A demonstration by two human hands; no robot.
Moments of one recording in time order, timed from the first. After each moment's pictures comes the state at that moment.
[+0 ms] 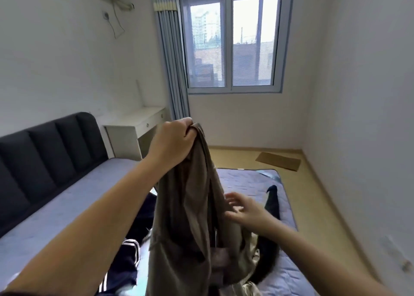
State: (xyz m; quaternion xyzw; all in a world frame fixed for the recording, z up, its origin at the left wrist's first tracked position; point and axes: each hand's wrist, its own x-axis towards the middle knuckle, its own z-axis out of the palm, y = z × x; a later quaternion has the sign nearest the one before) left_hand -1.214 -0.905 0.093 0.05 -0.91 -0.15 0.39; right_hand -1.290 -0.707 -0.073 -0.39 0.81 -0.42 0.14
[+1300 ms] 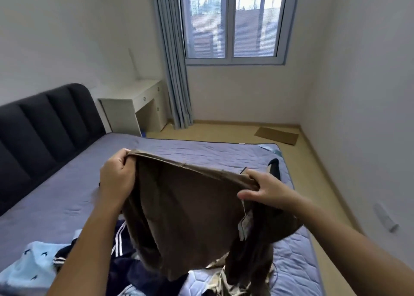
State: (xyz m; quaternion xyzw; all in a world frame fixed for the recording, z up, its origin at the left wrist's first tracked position) left_hand -1.098 -1.036 -0.025 0.21 -0.83 -0.32 0.40; right_hand -1.272 -0.736 -0.072 -0.42 0.85 -0.30 0.12
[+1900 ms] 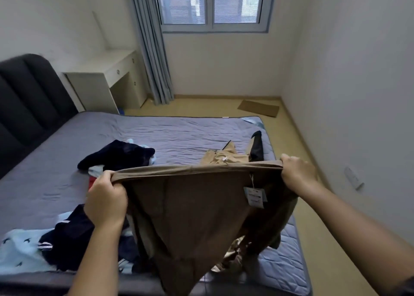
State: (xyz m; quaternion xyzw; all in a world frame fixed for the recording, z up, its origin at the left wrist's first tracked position) left_hand -1.083 -1.025 -0.124 0.41 -0.83 -0.21 0.30; right_hand -1.287 -0.661 -0.123 -0.10 0.99 -0.03 -0.02
